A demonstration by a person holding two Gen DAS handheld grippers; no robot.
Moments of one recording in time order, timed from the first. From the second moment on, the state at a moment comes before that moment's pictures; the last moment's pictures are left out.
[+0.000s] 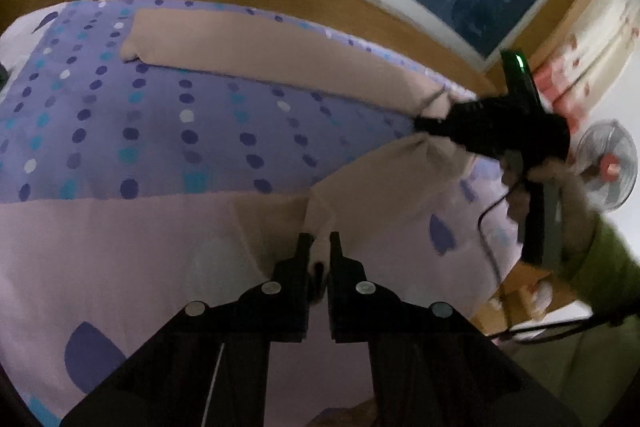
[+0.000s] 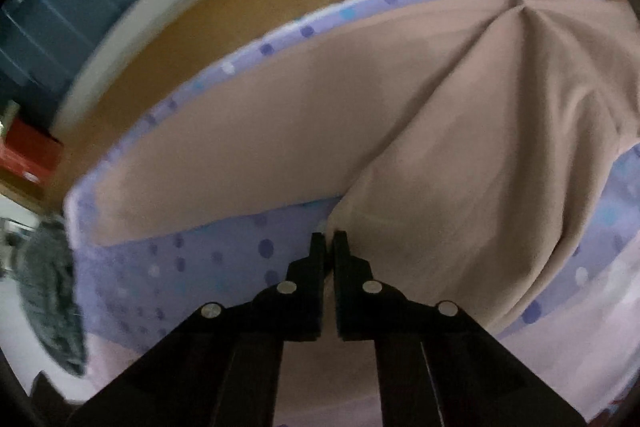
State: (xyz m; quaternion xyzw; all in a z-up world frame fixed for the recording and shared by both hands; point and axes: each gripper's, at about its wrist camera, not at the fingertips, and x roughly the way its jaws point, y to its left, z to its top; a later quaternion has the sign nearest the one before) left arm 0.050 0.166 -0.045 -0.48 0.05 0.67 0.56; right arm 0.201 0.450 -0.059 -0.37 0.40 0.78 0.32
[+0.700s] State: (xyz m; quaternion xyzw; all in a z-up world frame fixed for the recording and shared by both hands) left arm -0.115 0.251 0.008 -0.44 0.02 0.75 0.50; right arm 0.090 0.520 -0.042 -0.31 0.42 0.82 0.24
